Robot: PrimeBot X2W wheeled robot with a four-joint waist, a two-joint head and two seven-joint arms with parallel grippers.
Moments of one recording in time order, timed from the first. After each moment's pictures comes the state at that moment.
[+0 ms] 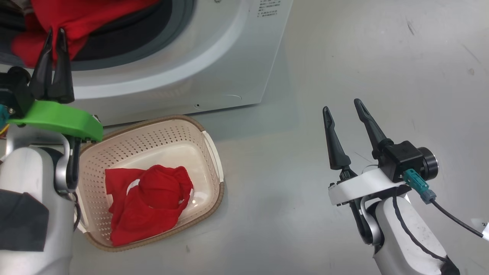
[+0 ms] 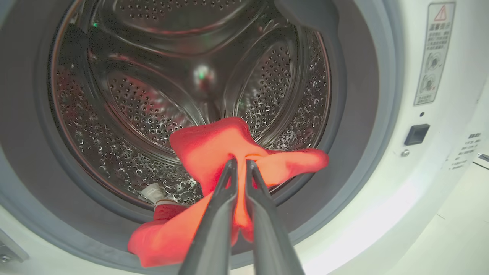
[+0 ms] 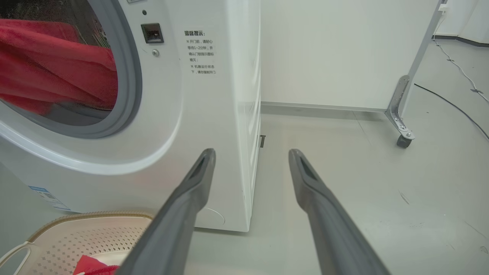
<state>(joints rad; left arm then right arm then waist) -0.57 0.17 -0.07 0.21 -0.28 -0.01 -0.07 -0.28 -0.05 0.32 0.17 0.25 -0.06 -0.26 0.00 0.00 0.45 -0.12</state>
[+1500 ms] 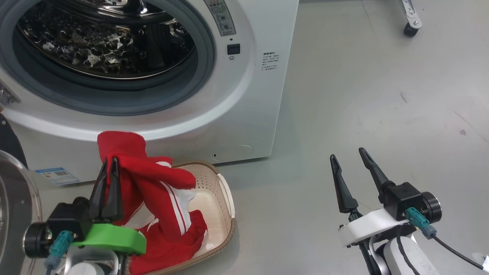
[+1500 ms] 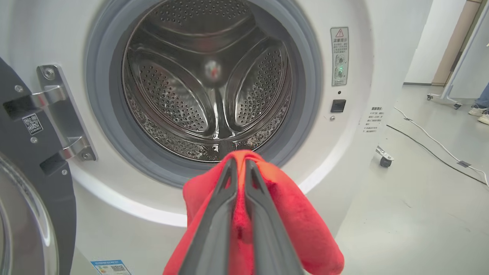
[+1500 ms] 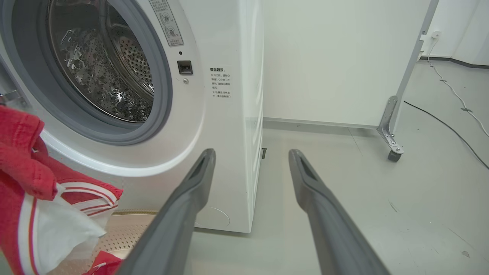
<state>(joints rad) -0.05 0.08 -0.12 0.00 -0.28 0.07 -0.16 -0.09 -0.05 0.26 0.19 0.21 -0.01 -0.26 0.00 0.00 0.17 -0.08</state>
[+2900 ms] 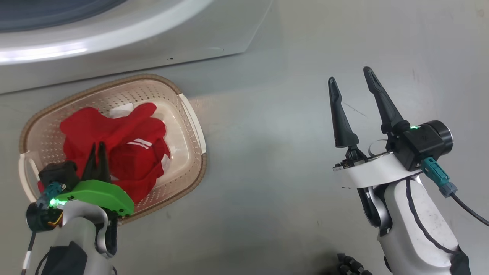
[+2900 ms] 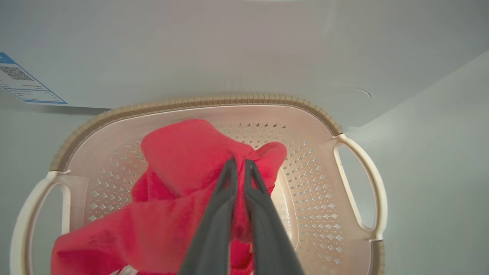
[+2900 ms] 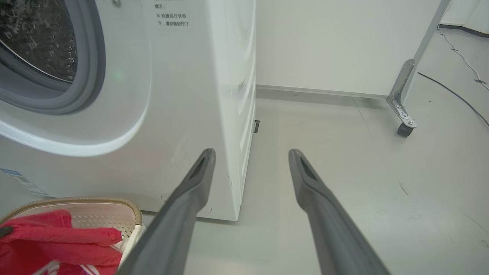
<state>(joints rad) -0.37 0.06 -0.07 0.56 -0.41 0.03 -0.20 -0.31 -0.05 0.28 0.04 0.20 -0.02 -0.26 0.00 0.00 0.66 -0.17</state>
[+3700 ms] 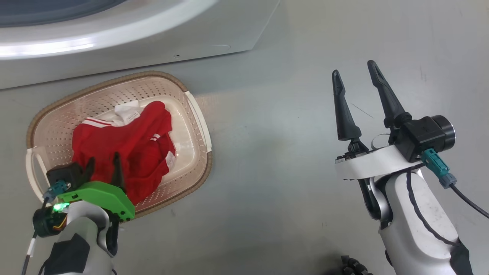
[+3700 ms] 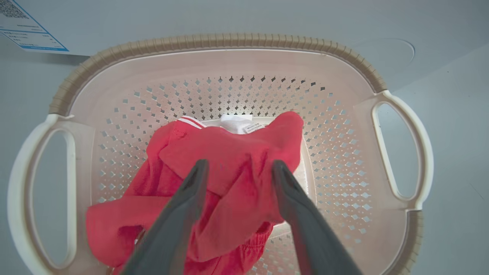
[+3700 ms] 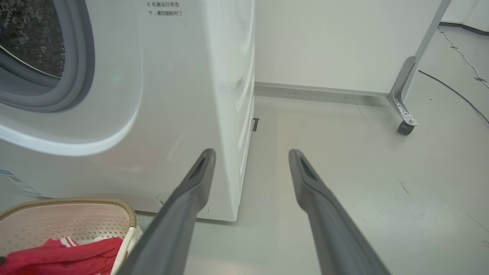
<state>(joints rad) -0.49 0.05 -0.07 0.86 -0.42 -0.02 -0.22 -0.35 -0.05 0.27 0.08 0.20 -0.04 -0.26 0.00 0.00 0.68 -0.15</state>
